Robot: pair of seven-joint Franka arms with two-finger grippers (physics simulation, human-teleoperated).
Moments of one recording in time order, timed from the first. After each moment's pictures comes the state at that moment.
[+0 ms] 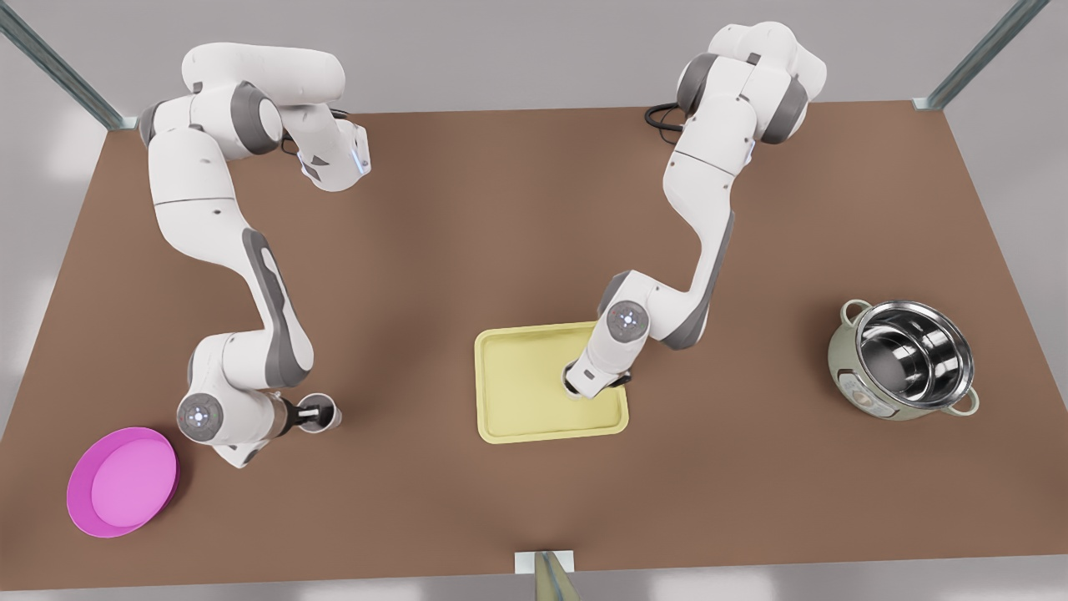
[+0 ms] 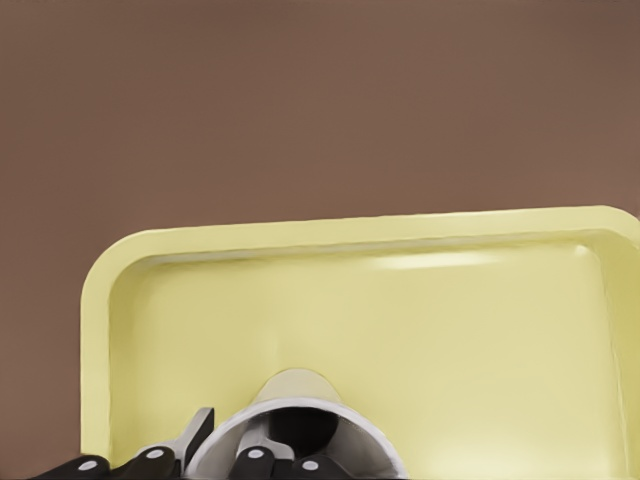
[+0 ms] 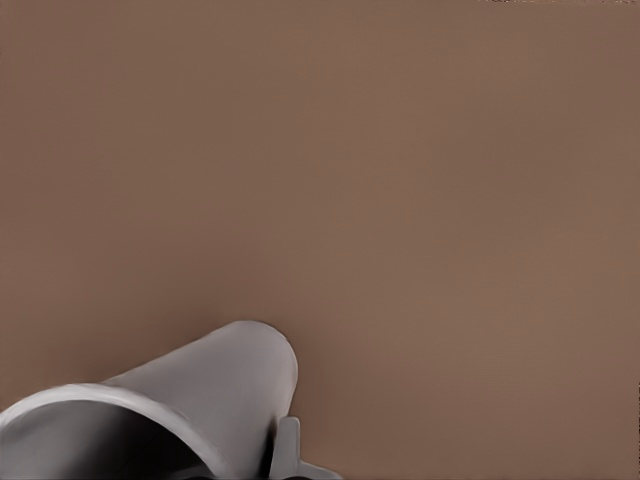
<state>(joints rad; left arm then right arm) -0.60 0.81 0.05 -1.42 -0.08 2.35 -0.50 -0.06 0.79 0.15 -1.34 -0.05 1.95 -0.07</state>
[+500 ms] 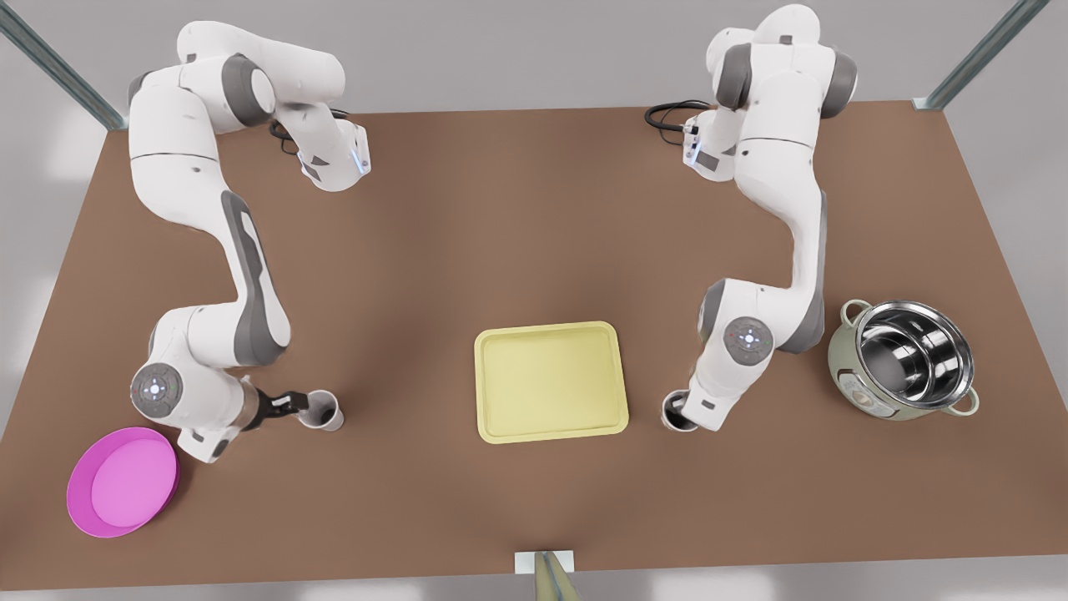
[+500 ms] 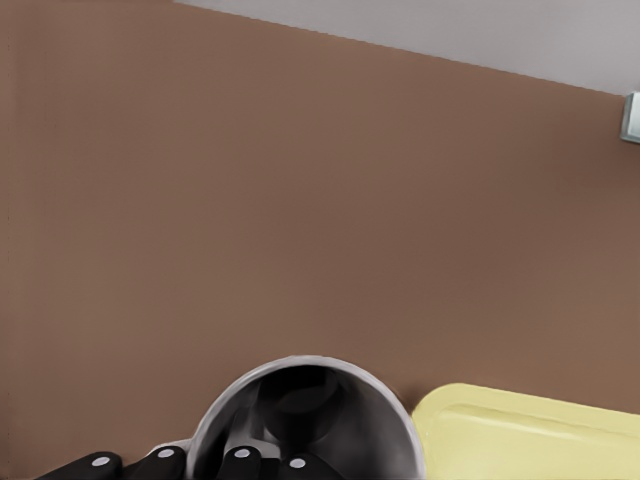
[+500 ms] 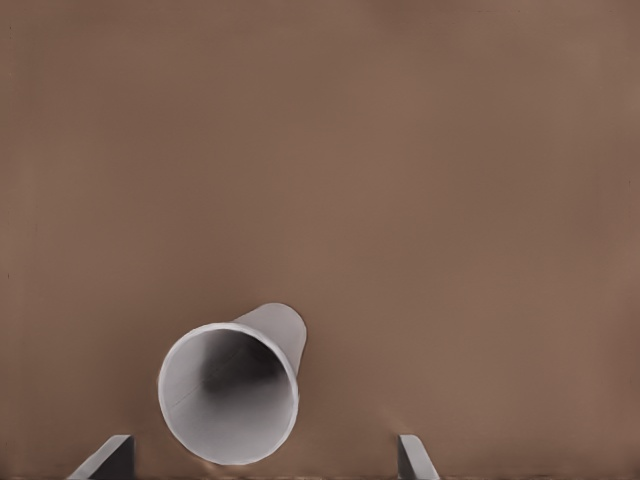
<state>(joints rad) -0.42 0.67 0.19 -1.43 -0.06 2.16 -0.49 -0.06 0.59 0.15 -1.33 -0.06 1.88 -0.18</state>
